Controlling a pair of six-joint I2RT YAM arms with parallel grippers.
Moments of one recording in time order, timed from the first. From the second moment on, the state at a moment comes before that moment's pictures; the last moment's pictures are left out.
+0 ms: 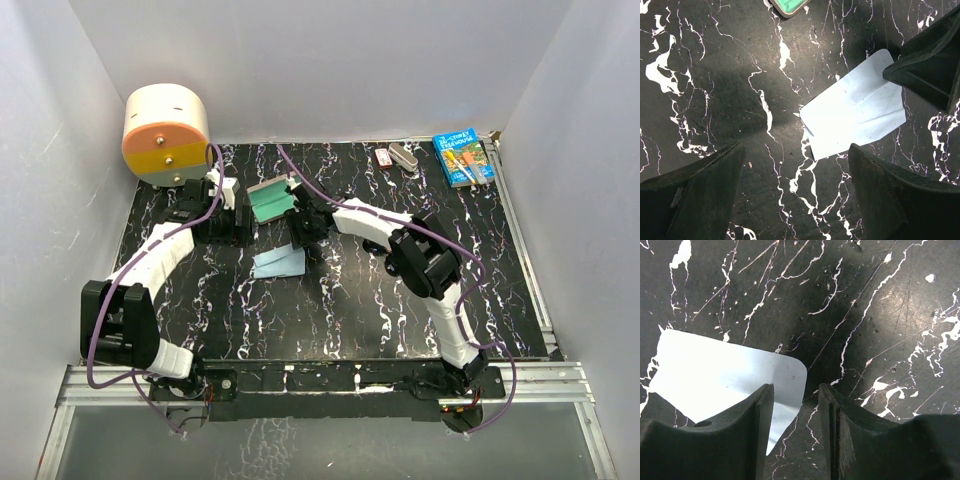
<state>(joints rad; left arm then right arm) -0.15 1.44 1.00 -0.50 0.24 -0.04 0.70 2.18 1.66 -0.45 -0.13 0.29</state>
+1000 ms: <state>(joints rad) -0.15 1.43 1.02 -0.50 0.22 -0.02 0.76 2.27 1.79 -0.49 0.06 0.31</state>
